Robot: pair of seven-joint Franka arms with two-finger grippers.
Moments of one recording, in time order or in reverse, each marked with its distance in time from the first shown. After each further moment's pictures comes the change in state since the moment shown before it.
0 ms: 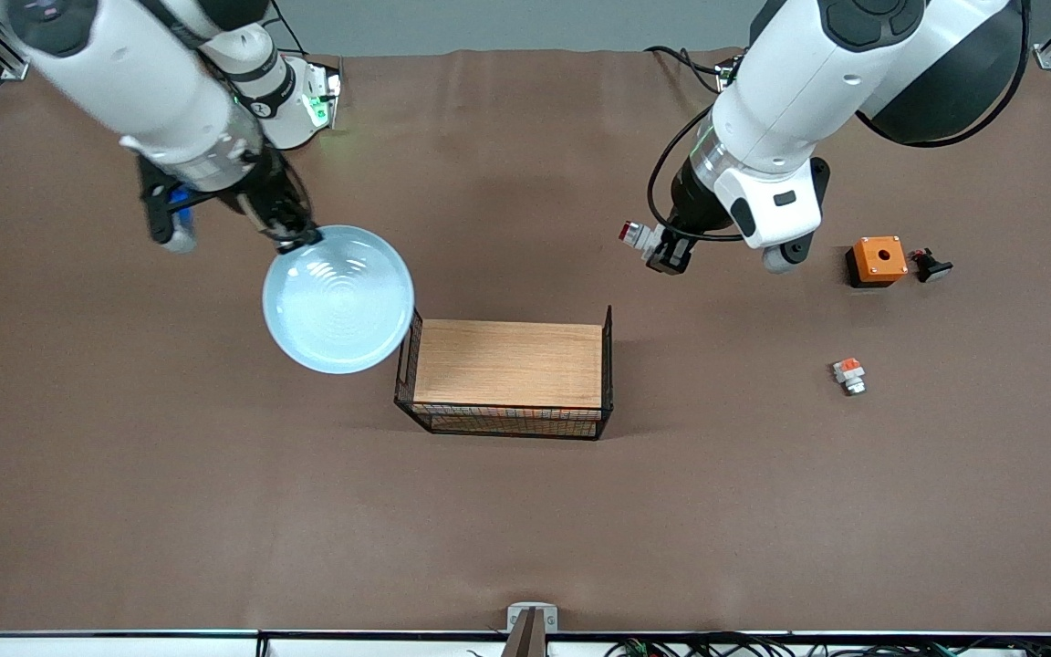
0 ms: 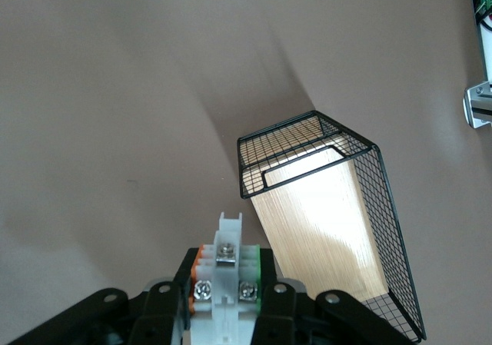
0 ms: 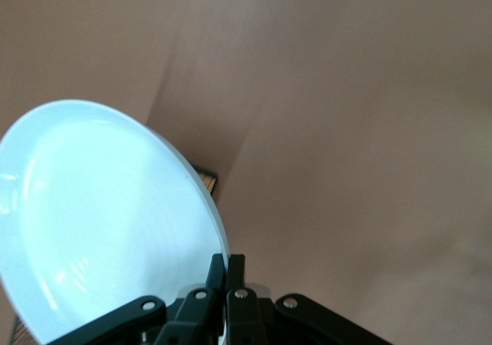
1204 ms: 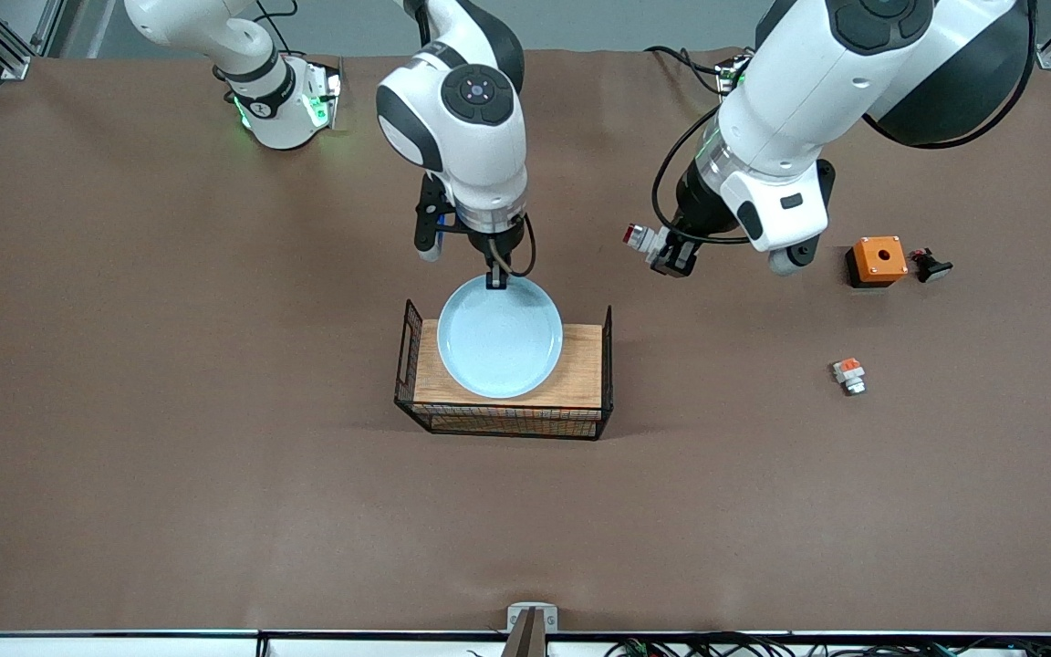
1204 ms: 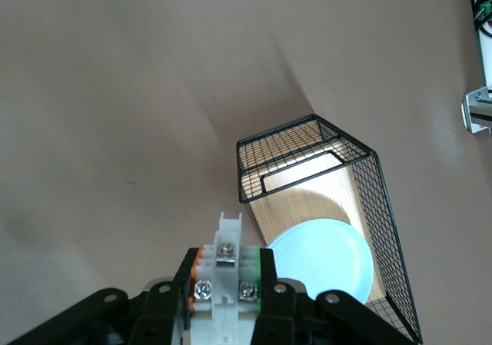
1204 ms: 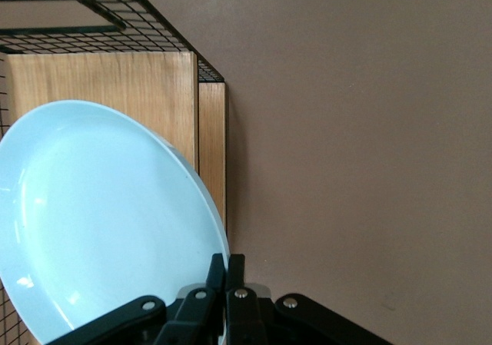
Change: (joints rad) left arm 0.008 0.000 0.001 0.000 0.000 0.000 0.000; right arm 0.332 0.417 -0.002 0.181 -0.206 0.250 0.733
